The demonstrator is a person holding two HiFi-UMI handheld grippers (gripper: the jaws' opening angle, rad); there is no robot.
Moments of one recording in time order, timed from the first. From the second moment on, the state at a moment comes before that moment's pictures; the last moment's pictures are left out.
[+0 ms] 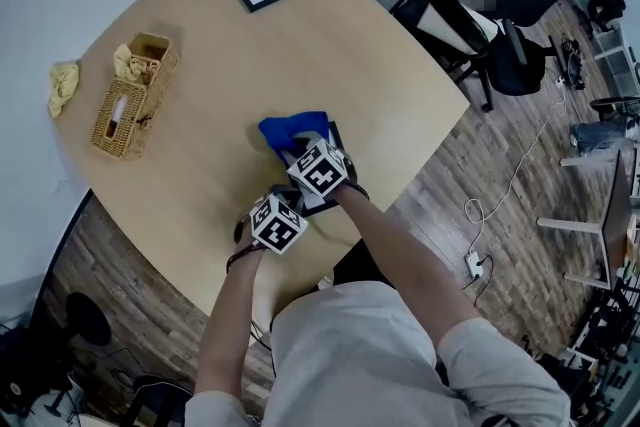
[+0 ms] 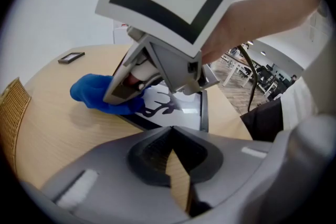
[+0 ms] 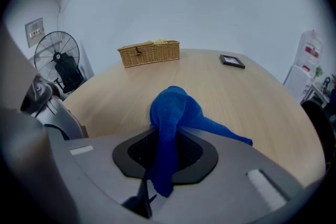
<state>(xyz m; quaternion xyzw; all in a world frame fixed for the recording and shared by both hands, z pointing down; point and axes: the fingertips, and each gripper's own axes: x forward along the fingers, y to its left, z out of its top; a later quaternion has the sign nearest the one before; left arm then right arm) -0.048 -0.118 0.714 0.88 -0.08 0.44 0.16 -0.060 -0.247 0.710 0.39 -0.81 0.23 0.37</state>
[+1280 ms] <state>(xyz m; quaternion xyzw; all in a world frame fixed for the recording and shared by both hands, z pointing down) -0.046 -0.115 0.713 0.87 -0.09 0.47 0.13 -0.056 -0.156 0.711 0.33 -0.83 0.24 0.37</state>
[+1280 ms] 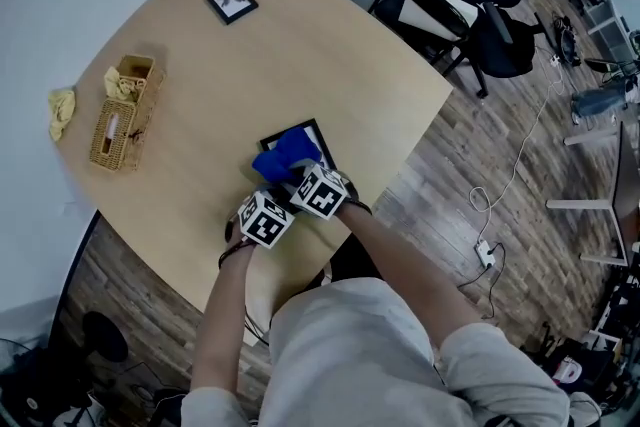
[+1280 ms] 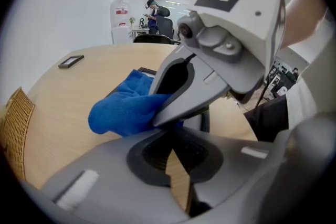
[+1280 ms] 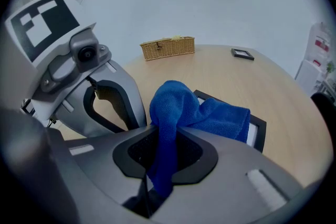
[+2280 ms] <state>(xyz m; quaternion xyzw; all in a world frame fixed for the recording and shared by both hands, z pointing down) -0.046 -0.115 0.713 0.87 -0.09 0.46 0.14 -0.049 -0.090 0.708 0.44 -0.78 0.28 0.35</state>
